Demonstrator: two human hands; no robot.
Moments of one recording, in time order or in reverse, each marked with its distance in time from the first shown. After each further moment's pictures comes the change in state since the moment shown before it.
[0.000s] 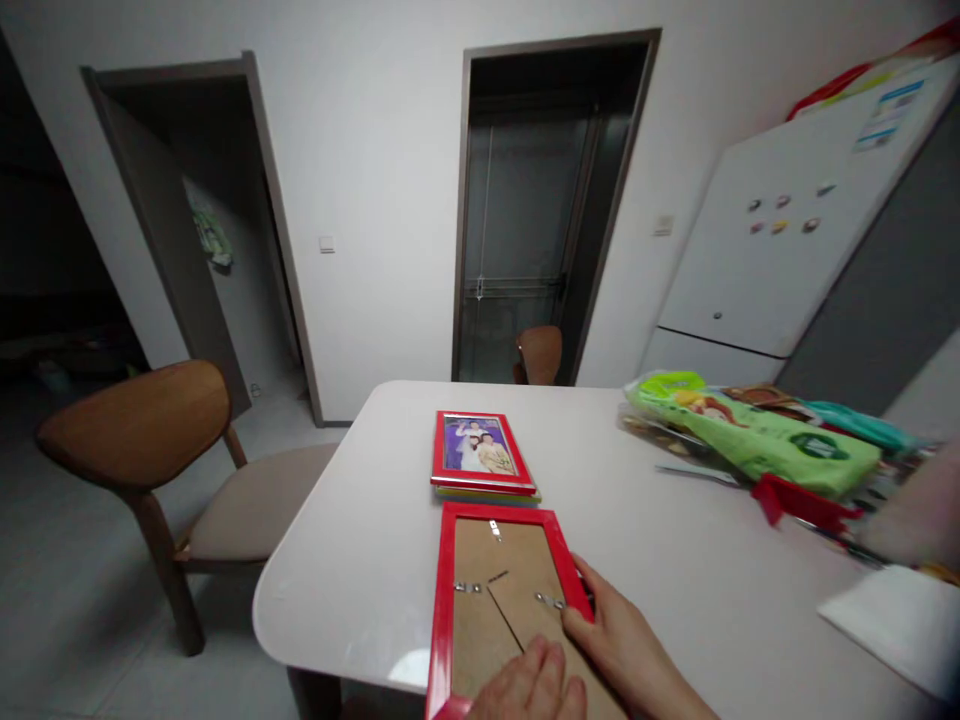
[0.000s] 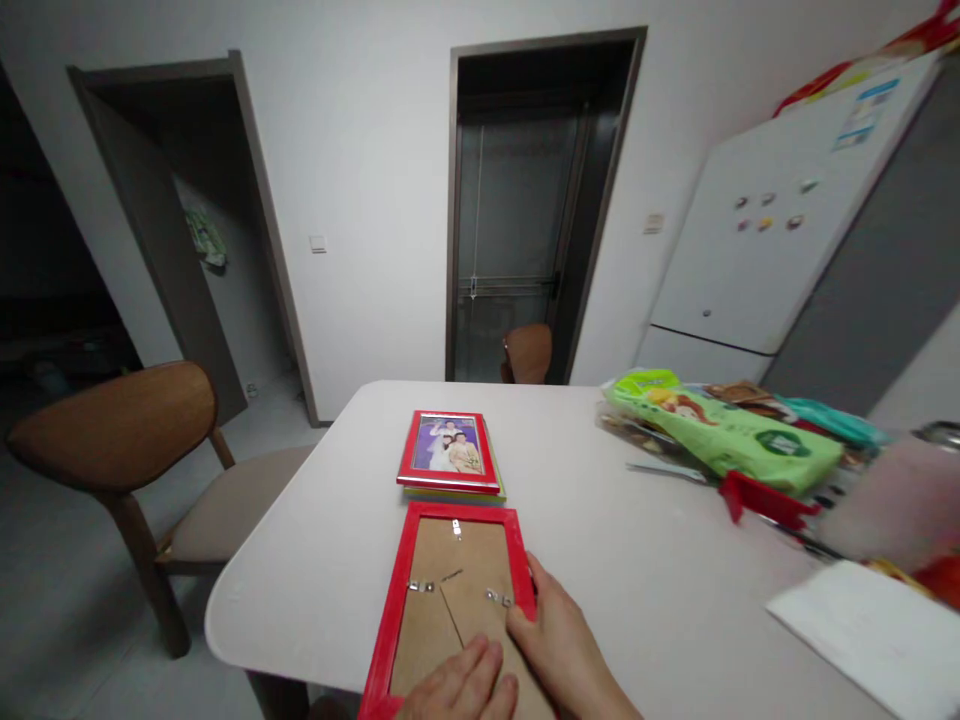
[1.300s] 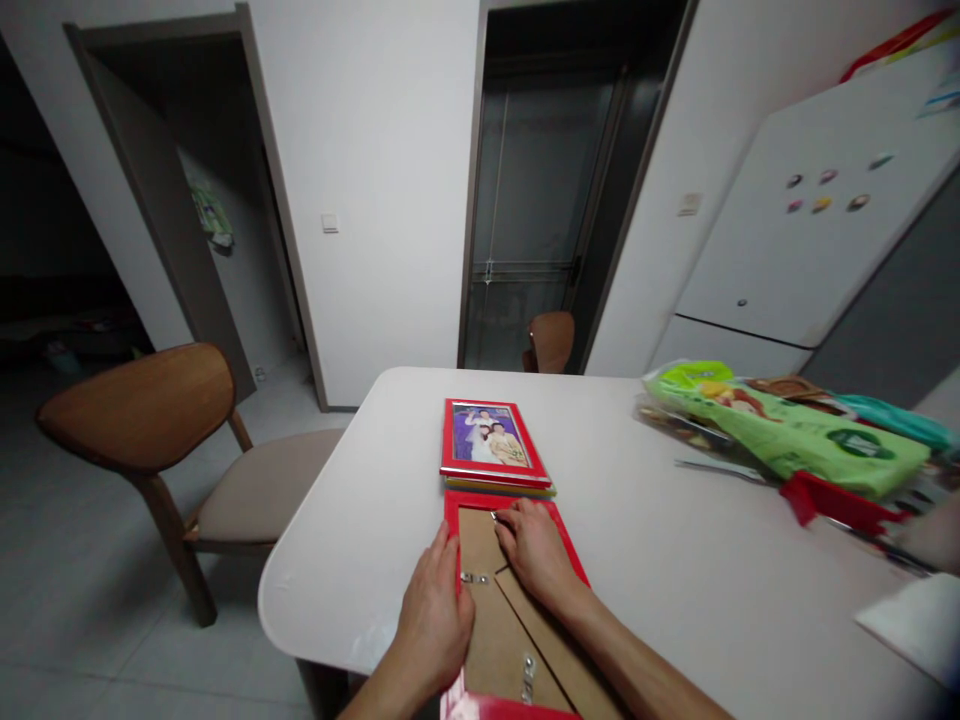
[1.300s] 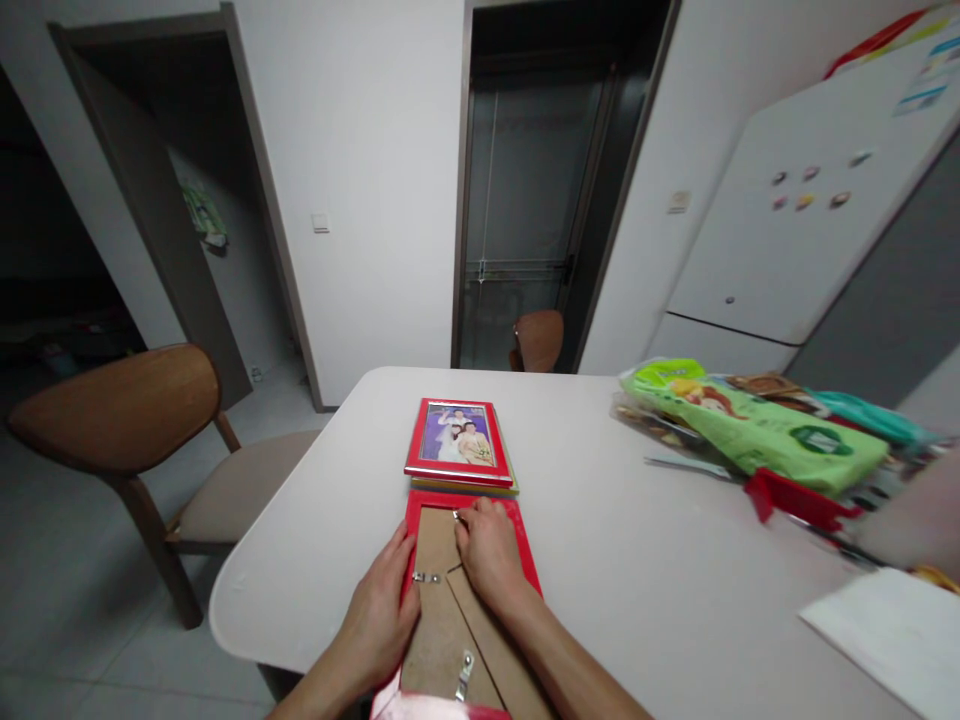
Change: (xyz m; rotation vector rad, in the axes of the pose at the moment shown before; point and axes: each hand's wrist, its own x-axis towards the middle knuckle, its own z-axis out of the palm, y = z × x) left_hand 0.023 -0.081 -0.042 -0.263 -0.483 -0.809; right_hand 0.067 -0.031 0.059 -0.561 0.001 -0.247
